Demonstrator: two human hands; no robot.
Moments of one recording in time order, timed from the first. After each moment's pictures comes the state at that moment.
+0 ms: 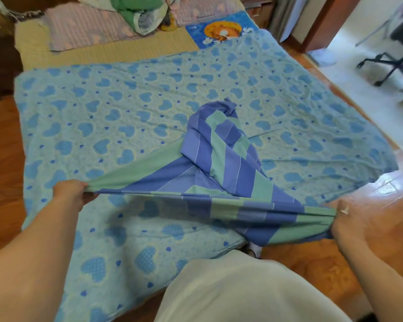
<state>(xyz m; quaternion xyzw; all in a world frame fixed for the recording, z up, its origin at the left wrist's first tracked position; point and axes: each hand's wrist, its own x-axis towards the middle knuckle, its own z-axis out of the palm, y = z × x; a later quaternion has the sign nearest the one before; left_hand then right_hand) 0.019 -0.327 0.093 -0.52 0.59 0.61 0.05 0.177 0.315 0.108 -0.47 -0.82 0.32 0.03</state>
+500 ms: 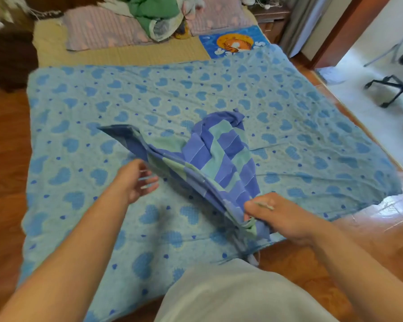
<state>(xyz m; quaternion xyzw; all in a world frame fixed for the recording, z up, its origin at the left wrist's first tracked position) 0.009 -0.201 0.150 -0.39 0.55 0.71 0.22 0.109 0.139 0.235 0.00 -0.82 0.48 -0.32</state>
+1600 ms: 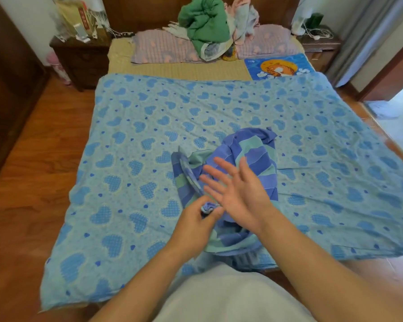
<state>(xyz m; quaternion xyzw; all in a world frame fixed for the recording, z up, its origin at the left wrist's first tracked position) 0.178 -0.094 0.195 -0.07 0.77 0.64 0.03 0.101 0.034 0.245 -0.06 -0.45 0.83 -0.32</state>
